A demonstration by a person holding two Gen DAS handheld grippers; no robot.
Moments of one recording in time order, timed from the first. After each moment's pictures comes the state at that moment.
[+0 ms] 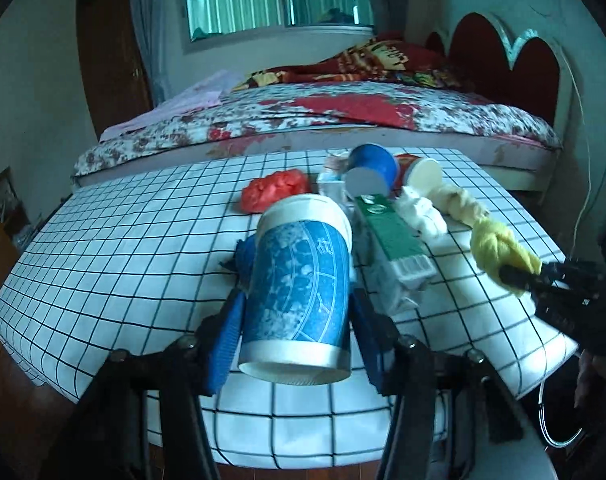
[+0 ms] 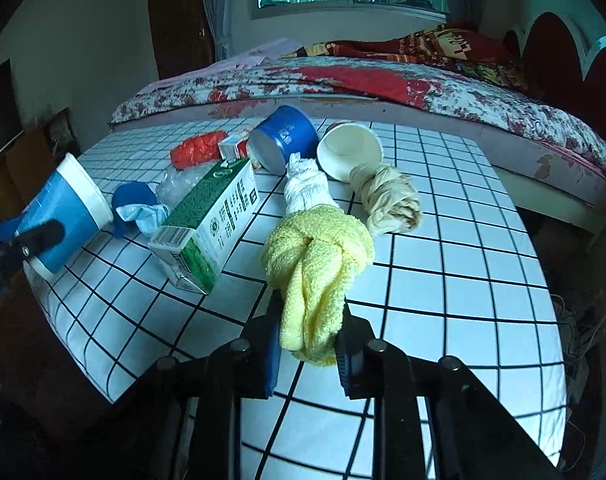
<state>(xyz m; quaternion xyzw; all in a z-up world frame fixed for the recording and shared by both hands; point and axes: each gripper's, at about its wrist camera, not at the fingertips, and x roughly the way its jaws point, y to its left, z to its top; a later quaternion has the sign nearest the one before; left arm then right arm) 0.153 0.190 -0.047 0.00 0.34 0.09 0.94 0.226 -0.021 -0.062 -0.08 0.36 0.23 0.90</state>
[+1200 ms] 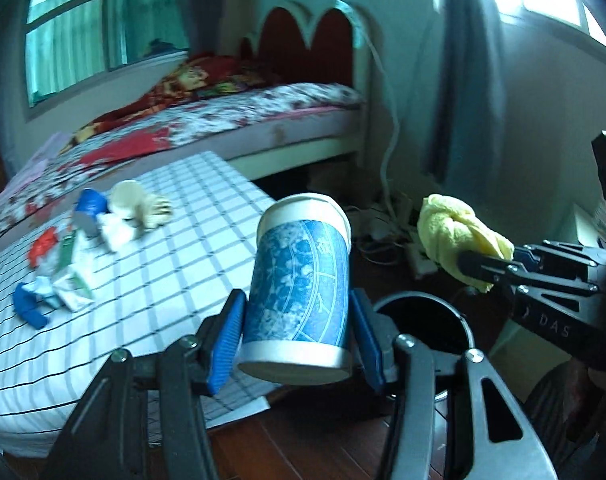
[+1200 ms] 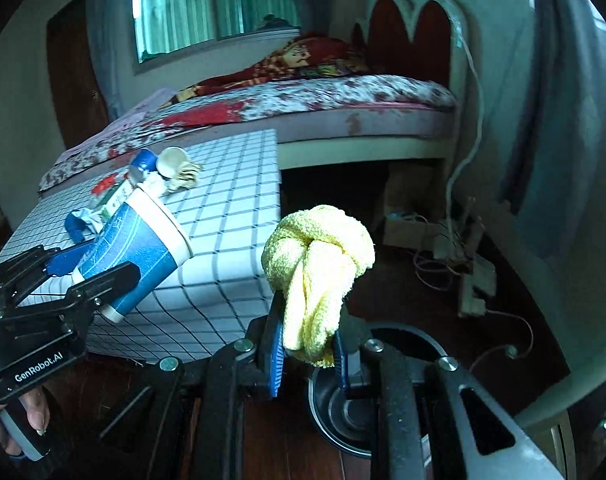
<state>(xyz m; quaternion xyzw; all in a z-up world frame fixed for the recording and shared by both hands) 0.066 -0.079 -0.044 0.07 0.31 -0.20 0.93 0.046 -0.268 -0.031 0.01 0.34 0.03 0.94</state>
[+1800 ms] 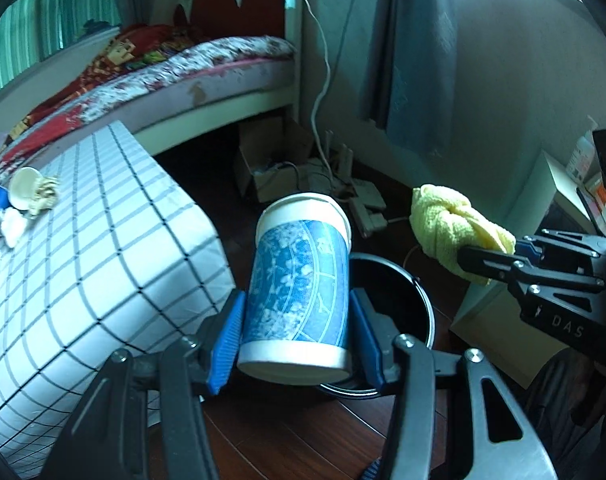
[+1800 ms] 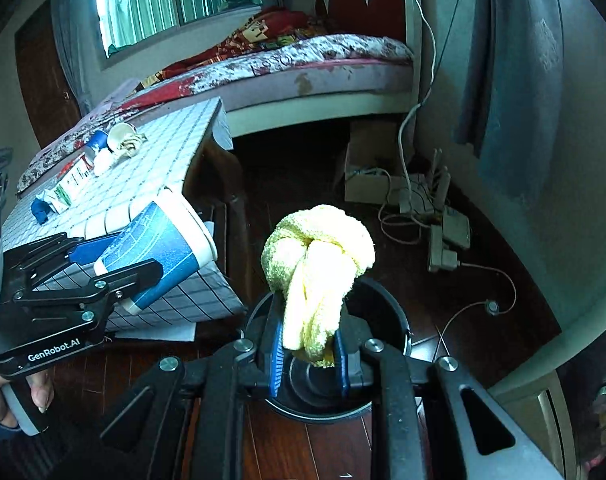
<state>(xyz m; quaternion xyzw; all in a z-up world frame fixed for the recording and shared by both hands) 0.075 -0.172 -0.098 0.11 0.38 -0.27 0.88 0.023 -0.354 -0.088 0.04 0.39 0.01 0.92</state>
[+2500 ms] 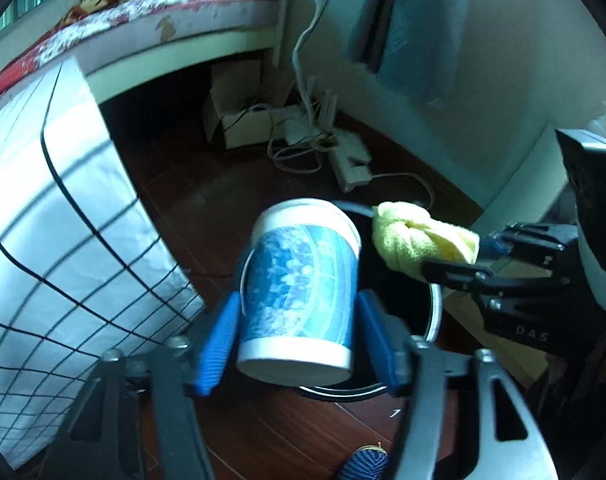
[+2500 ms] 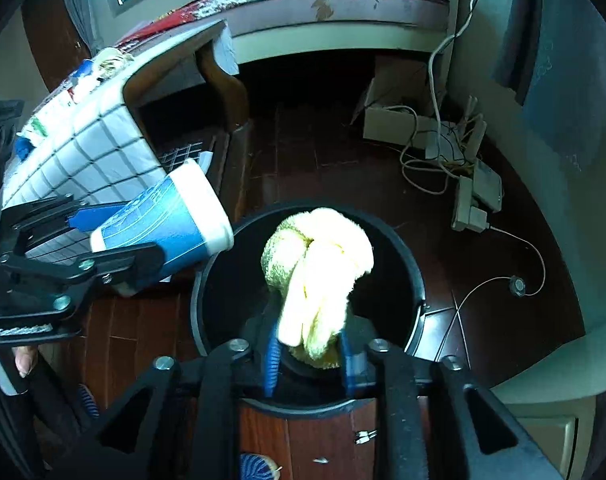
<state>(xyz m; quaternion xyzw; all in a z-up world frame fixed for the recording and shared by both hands) 0.110 -0.202 -0.173 0.09 0.46 -0.29 0.83 0.074 -0.392 -0.187 0.00 0.50 0.03 0.87</state>
